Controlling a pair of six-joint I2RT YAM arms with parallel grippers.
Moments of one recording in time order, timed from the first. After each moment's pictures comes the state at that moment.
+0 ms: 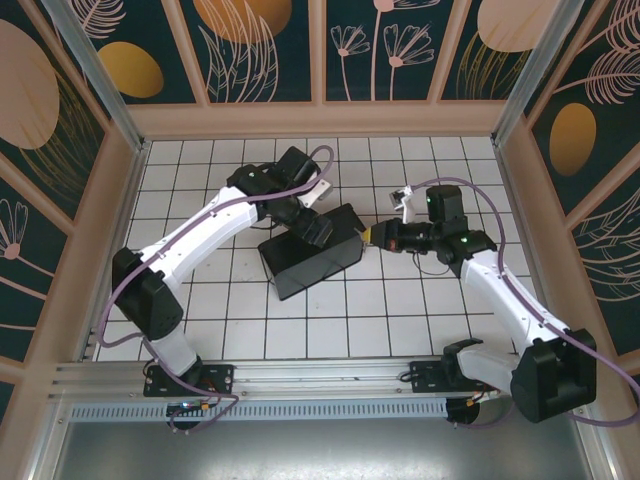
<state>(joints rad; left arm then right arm) -0.71 1.71 1.66 -1.05 0.10 -0.07 0.33 1.13 0.83 -0.38 -0.80 0.50</state>
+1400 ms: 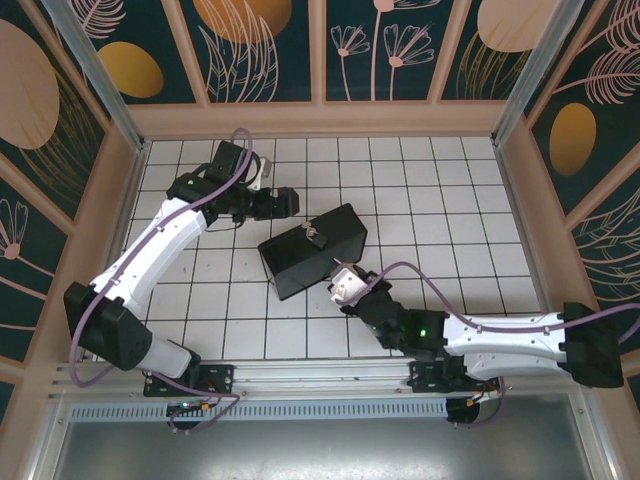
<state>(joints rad) -0.44 1.47 1.41 -0.87 0.26 -0.49 1.37 0.99 0.41 0.28 0.88 -0.37</state>
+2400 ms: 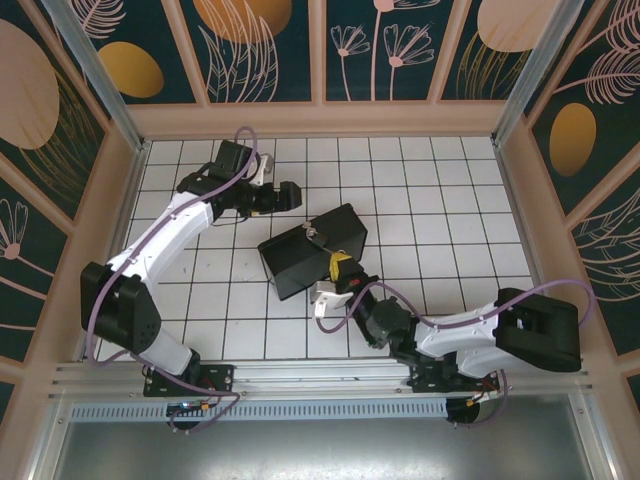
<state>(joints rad) -0.40 1.58 1.37 -0.69 0.38 -0.47 1.34 1.31 0.30 1.15 0.85 -1.27</state>
